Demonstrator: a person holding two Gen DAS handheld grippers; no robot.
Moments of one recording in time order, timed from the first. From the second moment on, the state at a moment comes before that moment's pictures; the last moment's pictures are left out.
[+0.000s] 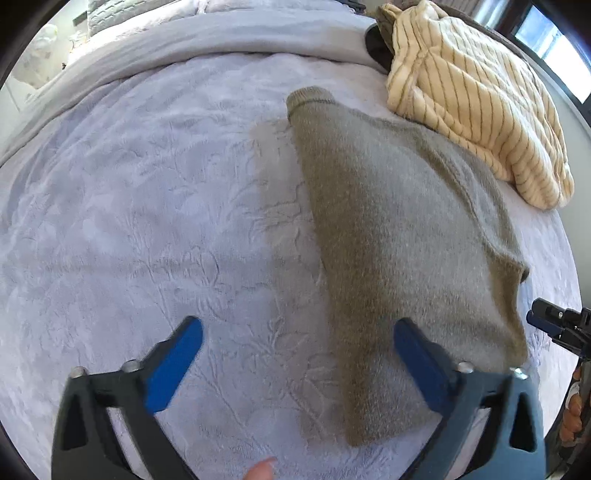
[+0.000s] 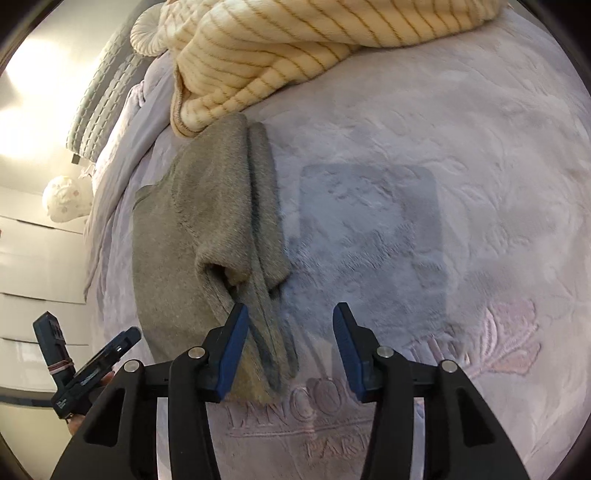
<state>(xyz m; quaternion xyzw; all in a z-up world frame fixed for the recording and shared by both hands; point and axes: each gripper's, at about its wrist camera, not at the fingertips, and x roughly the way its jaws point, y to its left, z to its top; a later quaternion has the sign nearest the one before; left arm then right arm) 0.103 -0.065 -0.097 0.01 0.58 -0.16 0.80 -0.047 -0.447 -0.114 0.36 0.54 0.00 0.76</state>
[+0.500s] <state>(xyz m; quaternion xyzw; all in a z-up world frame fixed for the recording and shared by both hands) 0.138 -0.082 -0.095 0.01 0.57 -0.15 0.81 0.019 -0.446 -0.126 0.38 0.53 0.05 0.75</state>
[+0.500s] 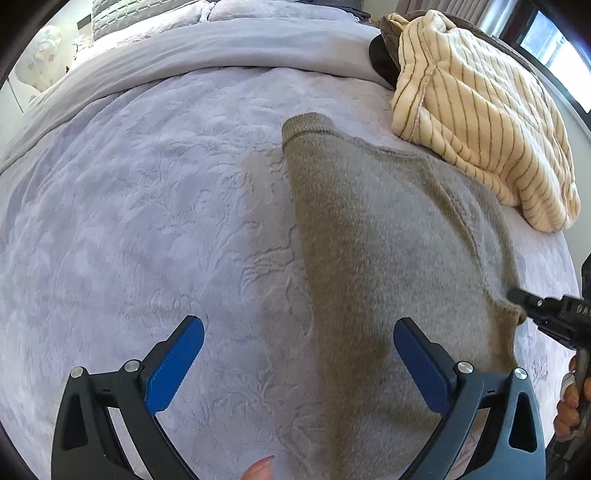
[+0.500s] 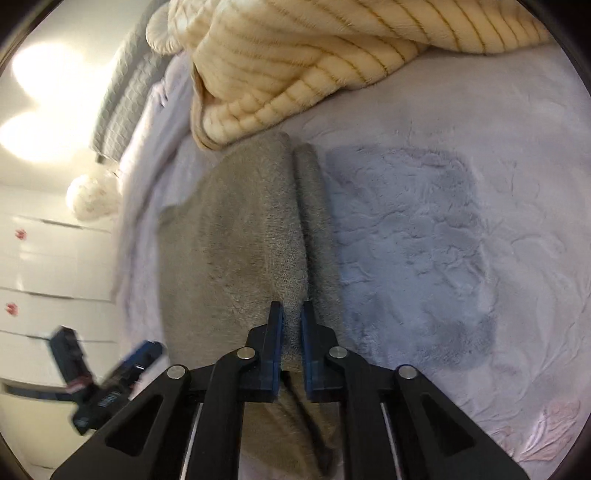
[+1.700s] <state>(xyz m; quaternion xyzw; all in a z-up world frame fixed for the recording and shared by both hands) 0.162 -0.094 -0.122 -0.01 0.62 -0.19 0.76 0.031 -0.470 -0.140 0.41 0.52 0.06 0.74</state>
